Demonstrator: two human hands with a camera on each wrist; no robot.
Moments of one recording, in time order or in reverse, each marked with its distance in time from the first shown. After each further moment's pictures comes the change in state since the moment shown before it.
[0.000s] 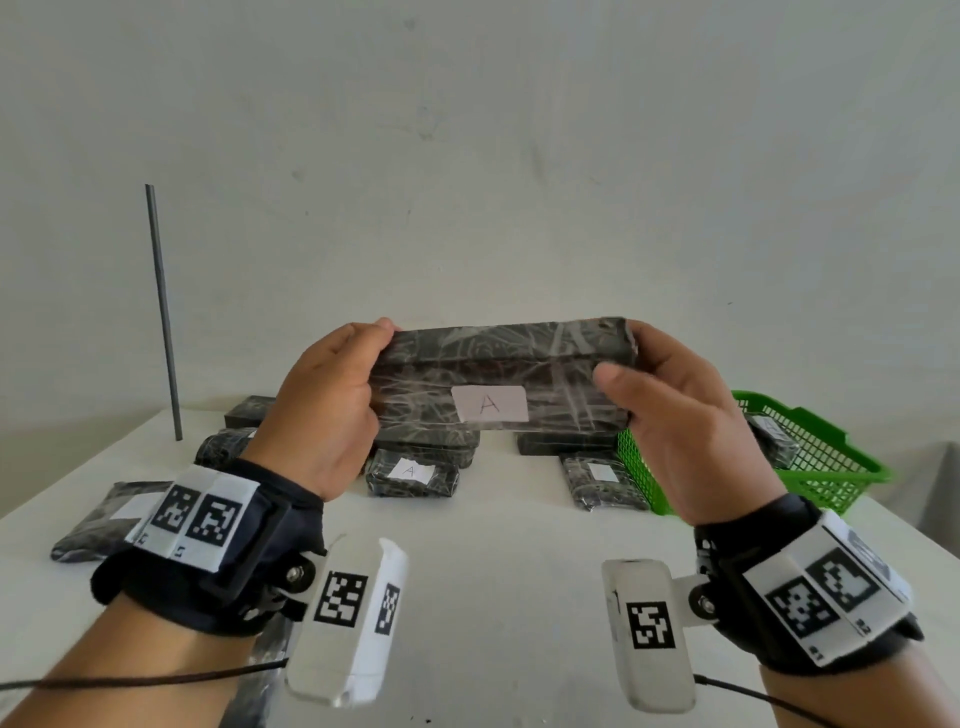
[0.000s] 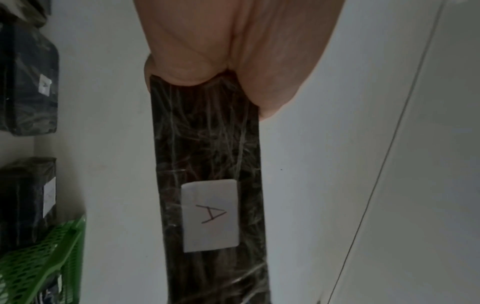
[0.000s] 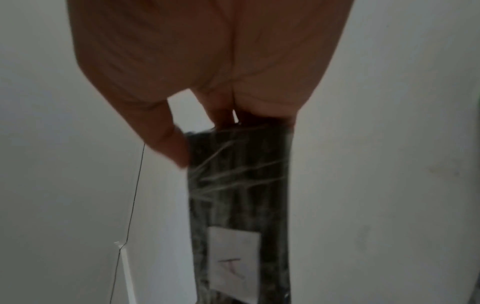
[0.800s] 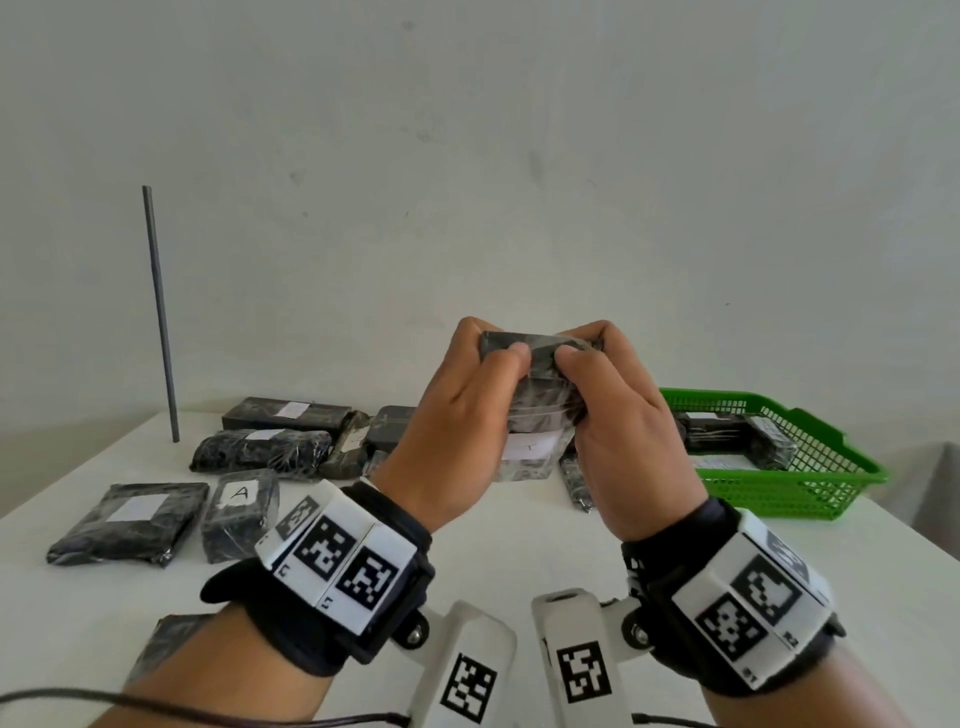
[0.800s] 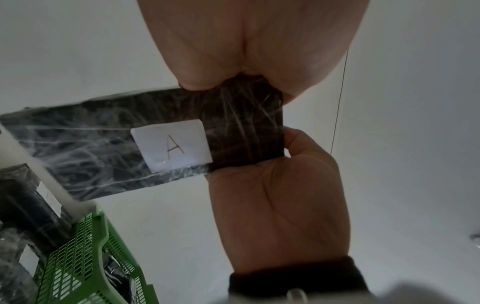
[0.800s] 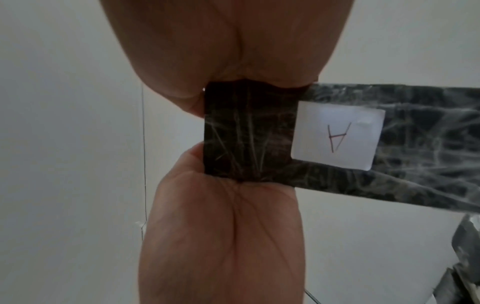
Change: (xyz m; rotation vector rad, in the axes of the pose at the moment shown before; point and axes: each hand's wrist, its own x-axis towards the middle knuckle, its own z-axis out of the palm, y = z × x) left_hand -0.037 -0.006 0.065 0.303 -0.283 0.216; right_hand 0.001 0.000 0.047 0.101 0.107 0.078
